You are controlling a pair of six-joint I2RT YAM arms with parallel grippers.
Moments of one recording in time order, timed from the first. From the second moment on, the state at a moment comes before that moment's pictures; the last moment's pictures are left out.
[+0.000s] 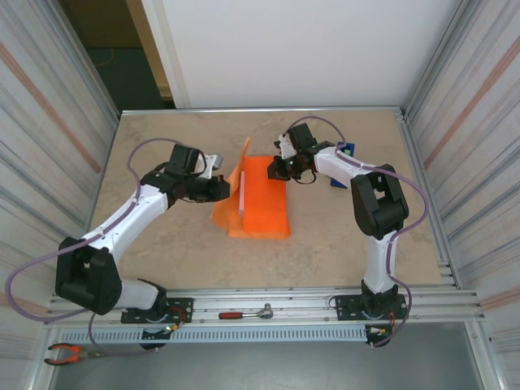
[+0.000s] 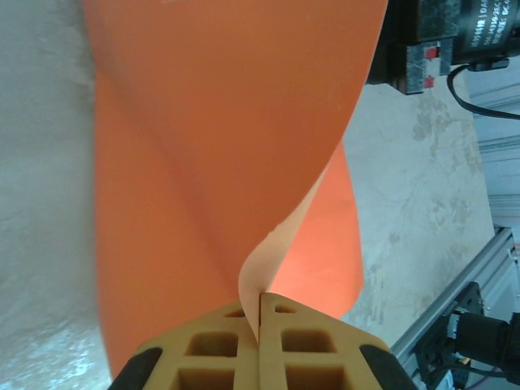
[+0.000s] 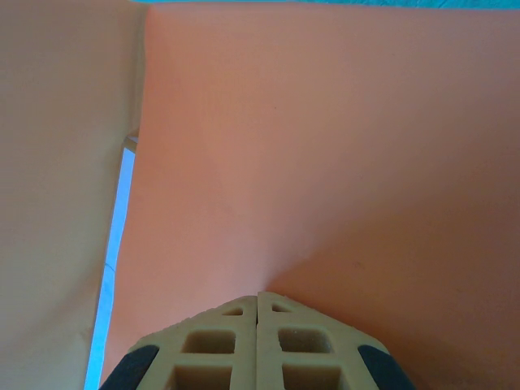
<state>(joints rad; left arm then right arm) -0.41 1.37 1.05 -0.58 0.50 -0.39 0.45 2.02 1.47 -0.47 -0.52 0.38</state>
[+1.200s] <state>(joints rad) -0.63 1.79 1.22 -0.28 0.44 -0.83 0.45 2.02 1.47 -0.46 -0.52 0.39</state>
